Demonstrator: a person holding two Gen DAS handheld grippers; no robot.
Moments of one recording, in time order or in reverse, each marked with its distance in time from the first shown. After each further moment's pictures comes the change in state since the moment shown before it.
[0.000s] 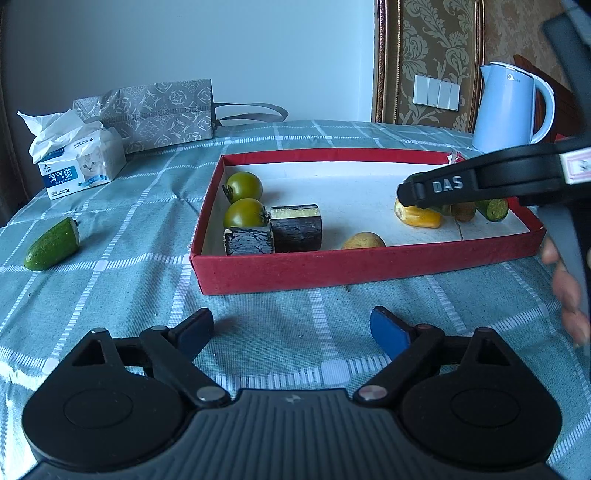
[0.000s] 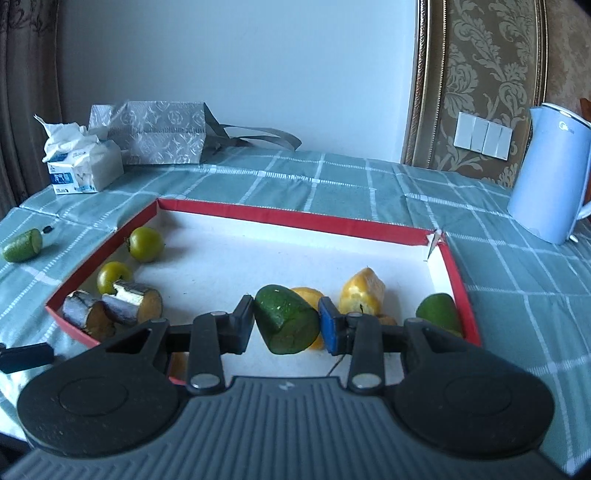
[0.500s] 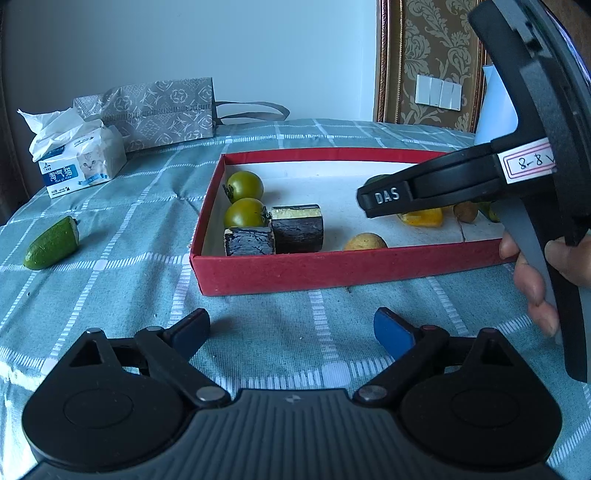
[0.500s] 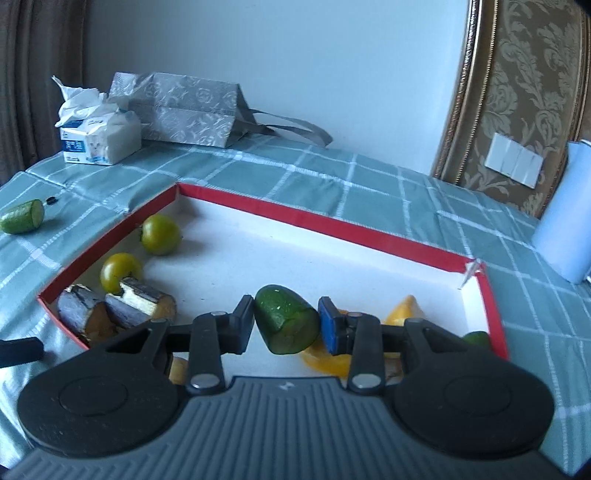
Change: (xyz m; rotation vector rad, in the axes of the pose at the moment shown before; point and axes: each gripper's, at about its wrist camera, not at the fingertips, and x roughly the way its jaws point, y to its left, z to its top) left arm 0.003 -0.001 0.001 -0.005 0.004 0.003; right arm 0.025 0.029 0.011 -0.124 0.029 0.029
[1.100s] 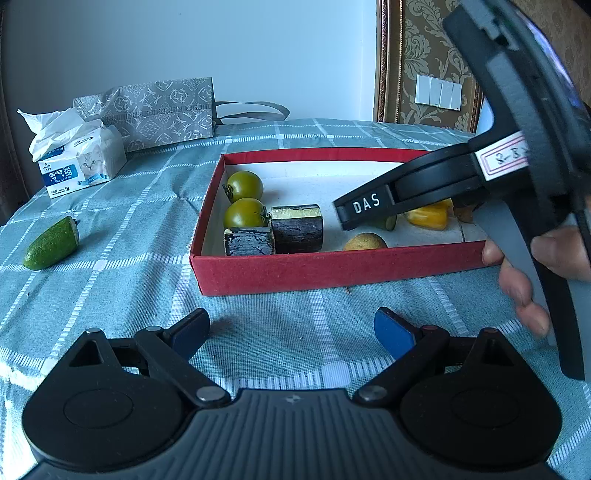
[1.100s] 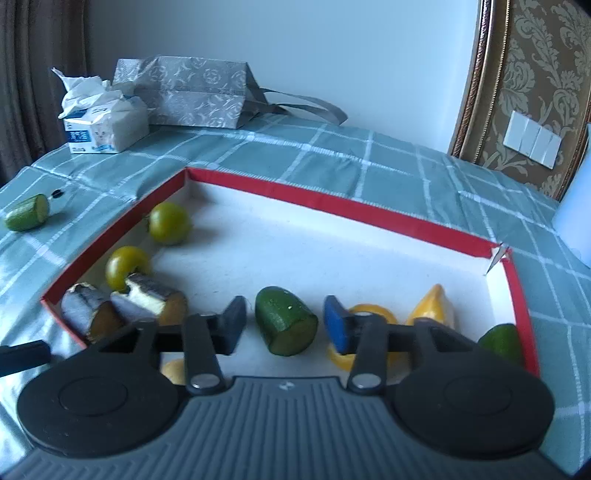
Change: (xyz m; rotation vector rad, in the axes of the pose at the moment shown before) left arm 0.000 0.000 0.000 0.000 0.000 0.000; right arm 0.015 0.002 0.005 0.024 0.073 0.054
